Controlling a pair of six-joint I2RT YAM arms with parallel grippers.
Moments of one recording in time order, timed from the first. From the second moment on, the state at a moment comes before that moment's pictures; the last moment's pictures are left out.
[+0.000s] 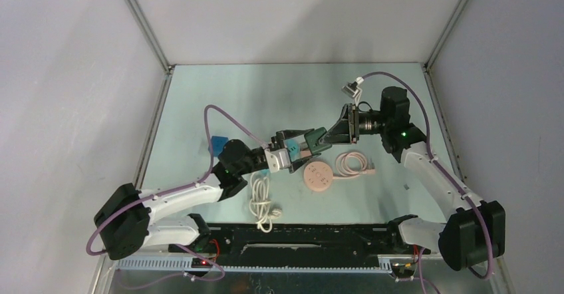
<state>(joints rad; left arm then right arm) -0.90 1.18 0.59 0.86 0.48 0.39 0.30 1.19 0.91 0.01 -1.26 0.76</state>
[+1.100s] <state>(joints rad) -0.90 1.02 0.53 0.26 0.14 -0.14 0.17 1.07 0.85 -0.68 -0.78 0.20</state>
